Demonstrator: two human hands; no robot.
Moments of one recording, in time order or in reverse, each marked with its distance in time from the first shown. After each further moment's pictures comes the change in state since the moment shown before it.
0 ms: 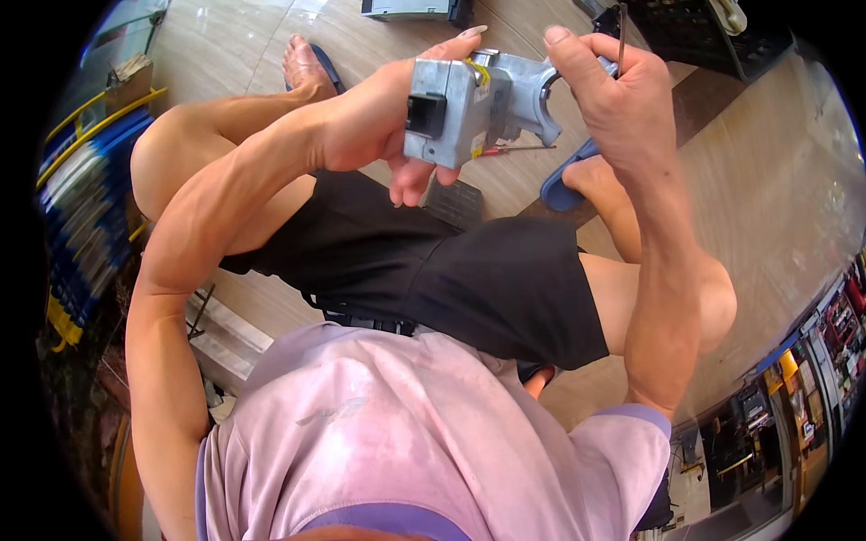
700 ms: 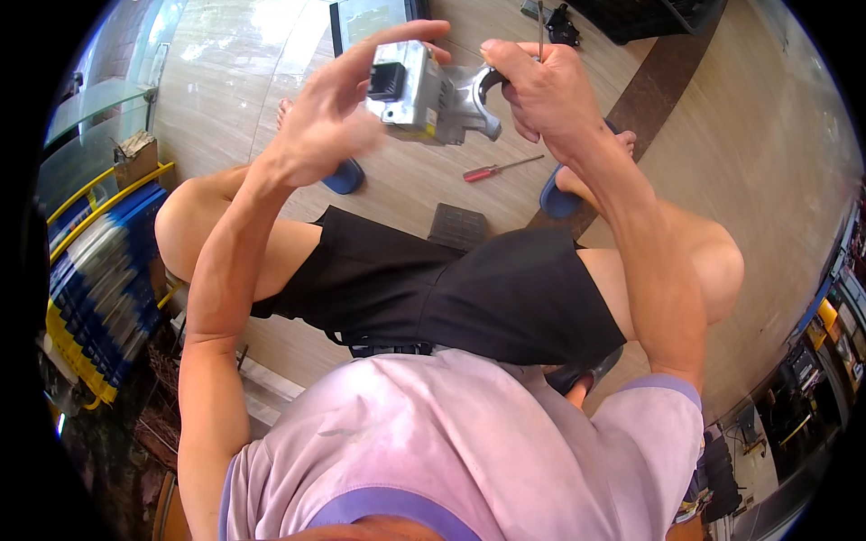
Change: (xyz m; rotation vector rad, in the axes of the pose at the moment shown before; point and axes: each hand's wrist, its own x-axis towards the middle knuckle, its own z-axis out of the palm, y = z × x) left_hand -0.004 0.014 -0.015 0.514 0.220 0.812; right_hand 0.000 0.014 0.010 0.443 -0.044 0.193
